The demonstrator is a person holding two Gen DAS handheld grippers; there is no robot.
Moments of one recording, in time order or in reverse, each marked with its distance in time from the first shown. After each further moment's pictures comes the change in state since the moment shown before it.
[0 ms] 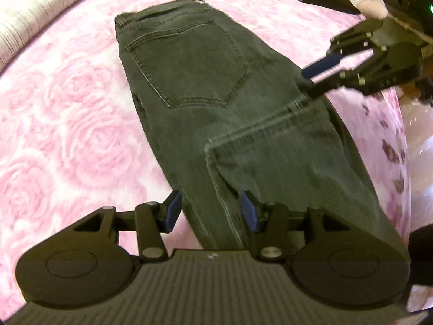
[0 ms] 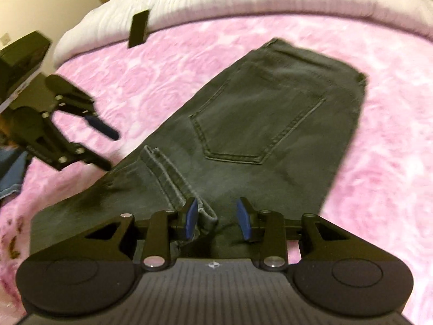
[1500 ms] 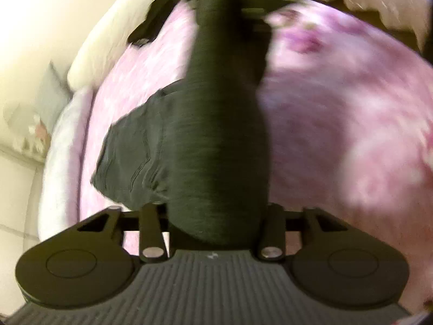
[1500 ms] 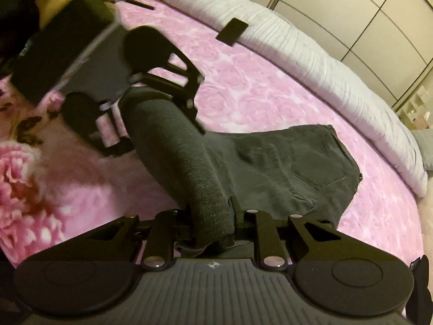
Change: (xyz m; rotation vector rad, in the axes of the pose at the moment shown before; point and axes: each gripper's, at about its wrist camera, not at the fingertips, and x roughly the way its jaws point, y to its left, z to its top) left arm -0.013 -0.153 -0.109 0.917 -0.231 0.328; right arm -0.030 0.261 -0.111 -0.589 -0.085 -0.323
